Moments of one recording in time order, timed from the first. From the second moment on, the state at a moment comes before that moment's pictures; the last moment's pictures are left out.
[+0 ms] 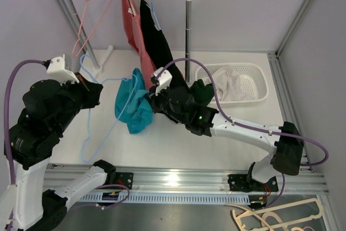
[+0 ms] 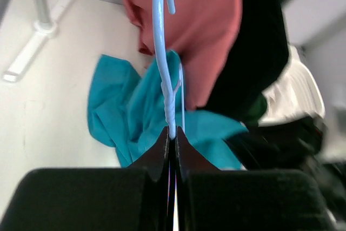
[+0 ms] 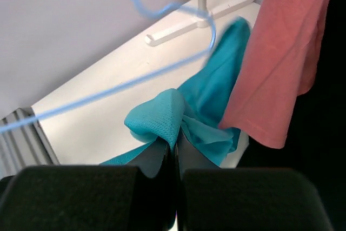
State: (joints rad) left arm -0.43 0.87 1.66 -1.08 -0.29 -0.42; right arm 1.15 1.53 1.29 0.13 0.28 0.18
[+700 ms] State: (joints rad) left arm -0.38 0.92 1.66 -1.27 -0.30 -0.32; right arm 0.97 1.31 1.53 -0.32 0.34 0.20
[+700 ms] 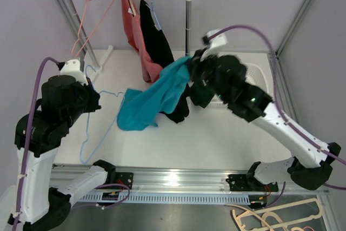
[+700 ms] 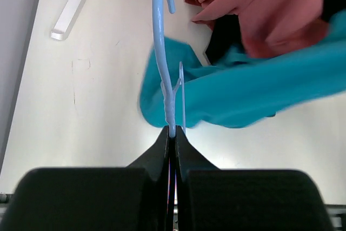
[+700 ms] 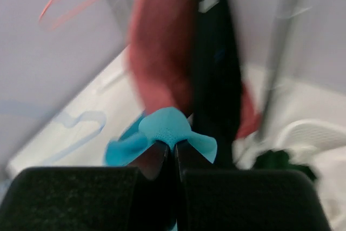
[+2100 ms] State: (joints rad) left arm -0.19 1.18 1.68 -0.84 -0.21 -0.24; right arm 0.26 1.49 1.90 -0.10 0.30 0.11
